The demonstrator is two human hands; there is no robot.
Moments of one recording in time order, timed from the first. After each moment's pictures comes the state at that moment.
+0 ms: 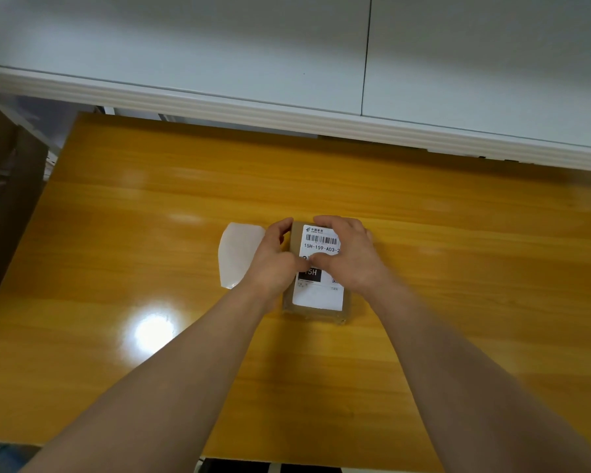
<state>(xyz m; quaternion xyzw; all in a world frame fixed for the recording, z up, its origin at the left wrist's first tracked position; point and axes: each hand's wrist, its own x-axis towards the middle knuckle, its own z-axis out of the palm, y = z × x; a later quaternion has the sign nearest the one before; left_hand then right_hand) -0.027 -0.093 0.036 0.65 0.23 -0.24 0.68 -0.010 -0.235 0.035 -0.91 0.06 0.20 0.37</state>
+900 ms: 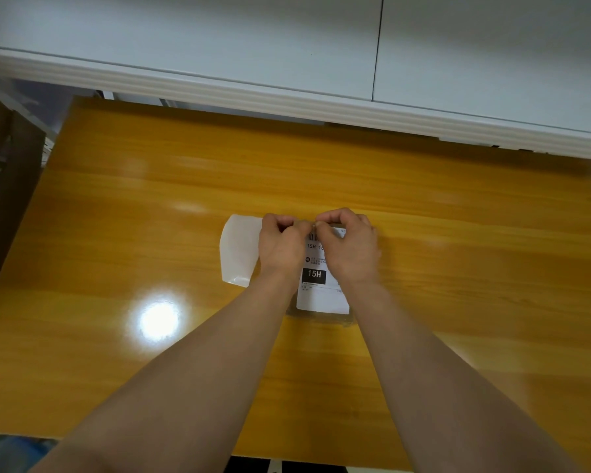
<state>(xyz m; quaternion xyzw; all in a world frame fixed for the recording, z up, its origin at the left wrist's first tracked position) -0.009 -0.113 0.020 0.60 0.38 -0.12 0.70 -0.007 -0.210 0.009 -0.88 0.18 0.07 0.44</state>
